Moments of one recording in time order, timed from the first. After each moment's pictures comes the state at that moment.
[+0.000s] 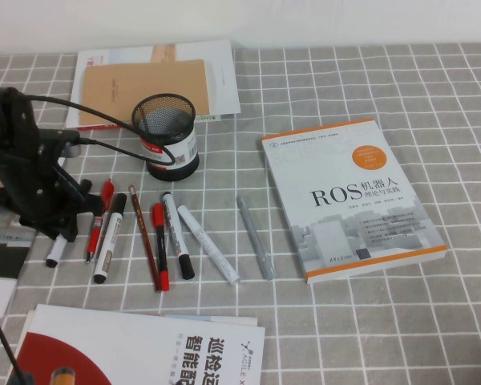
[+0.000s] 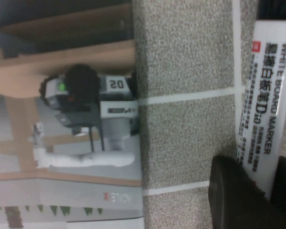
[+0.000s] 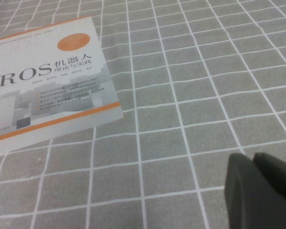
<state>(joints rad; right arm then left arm) -0.03 0.01 0.03 0.14 0.38 0.06 -0.09 2.00 -1.43 0.02 0.96 0.13</state>
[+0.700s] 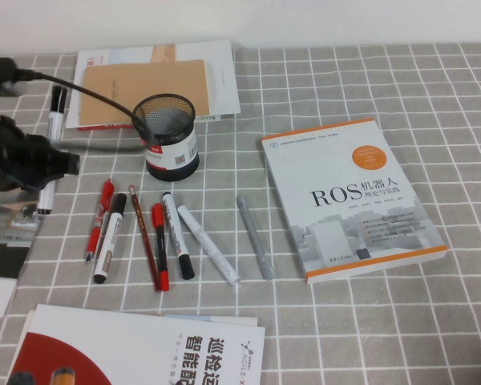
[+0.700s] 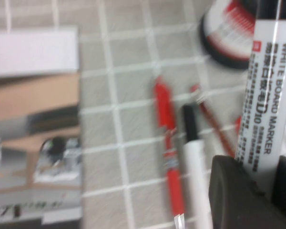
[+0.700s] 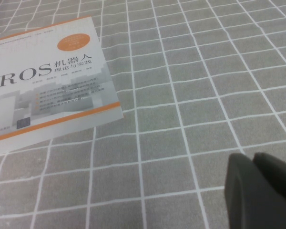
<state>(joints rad) -0.03 0.01 0.03 0.14 0.38 0.06 -0.09 1.42 -1.06 -0.27 0.62 0.34</state>
